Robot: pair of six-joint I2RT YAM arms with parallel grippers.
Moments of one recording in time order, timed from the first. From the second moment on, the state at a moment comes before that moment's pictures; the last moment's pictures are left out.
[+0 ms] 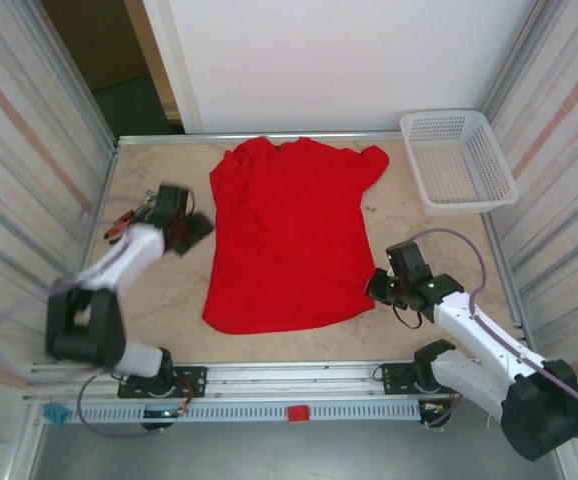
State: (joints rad) left arm -0.17 1.53 1.03 -0.51 0.02 -0.76; right arm 0.43 0.93 0.49 -0.57 -0.13 0.78
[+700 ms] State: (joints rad) left arm -0.12 2.49 2.17 -0.67 -0.08 -0.53; right arm 0.43 1.03 0.49 -0.51 -0.15 0.78
